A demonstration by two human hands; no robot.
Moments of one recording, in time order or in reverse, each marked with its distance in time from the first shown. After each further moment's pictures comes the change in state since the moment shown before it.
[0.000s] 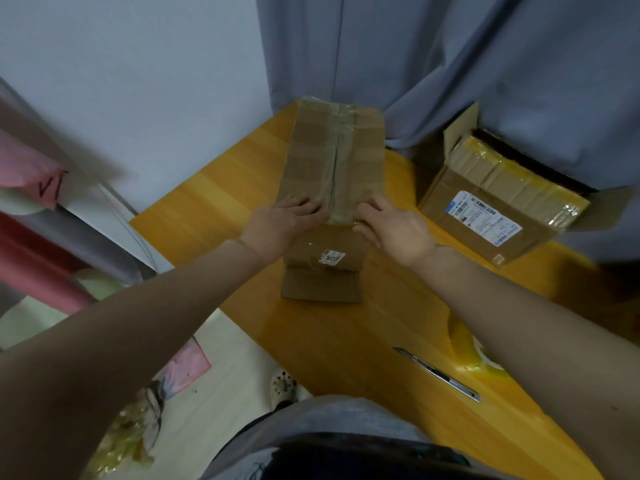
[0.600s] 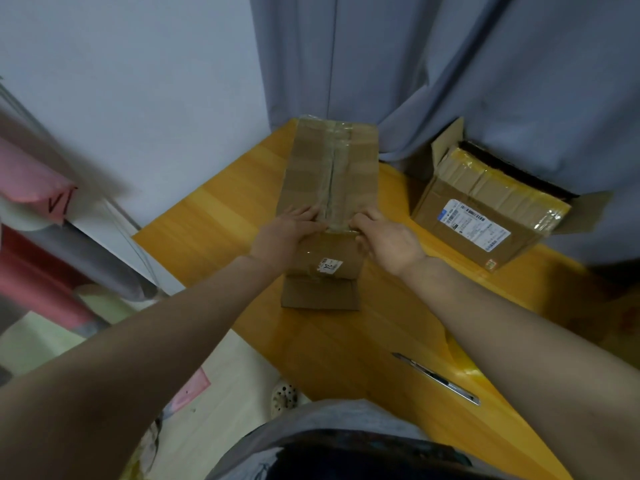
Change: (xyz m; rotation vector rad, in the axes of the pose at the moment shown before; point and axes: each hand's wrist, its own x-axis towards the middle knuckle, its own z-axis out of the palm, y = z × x) left_hand 0.009 0.021 -0.021 -0.316 -0.335 -0.339; right_hand -0.006 -0.011 -0.001 0.102 -0.013 0.106
